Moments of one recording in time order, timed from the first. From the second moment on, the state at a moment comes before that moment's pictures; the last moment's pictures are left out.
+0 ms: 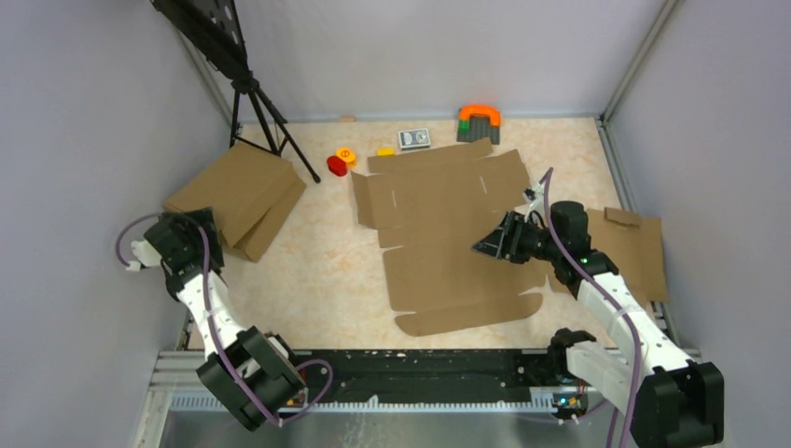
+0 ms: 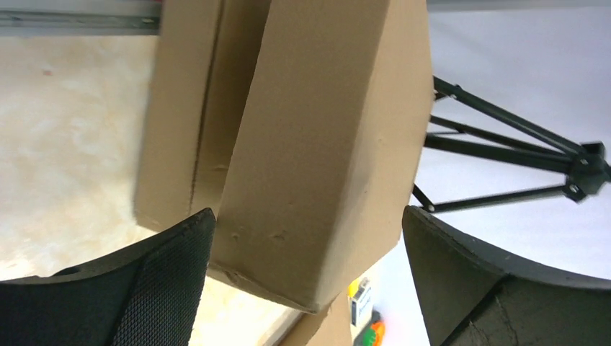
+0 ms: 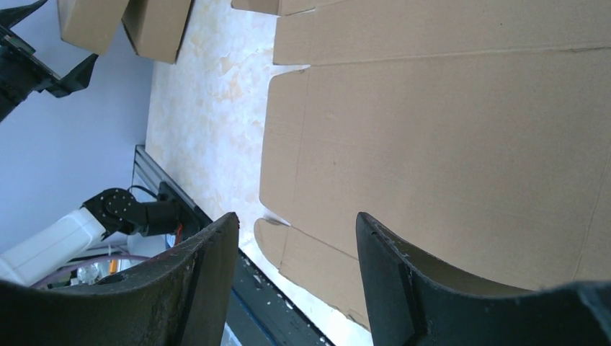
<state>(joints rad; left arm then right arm) 0.73 1.00 0.63 -0.13 0.19 -1.19 0.21 0.92 0.56 -0.23 -0.63 0.55</state>
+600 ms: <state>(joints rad) 0.44 0.76 0.79 -0.57 0.06 -0.92 0.21 0.92 0.56 -0.22 -0.64 0.55</state>
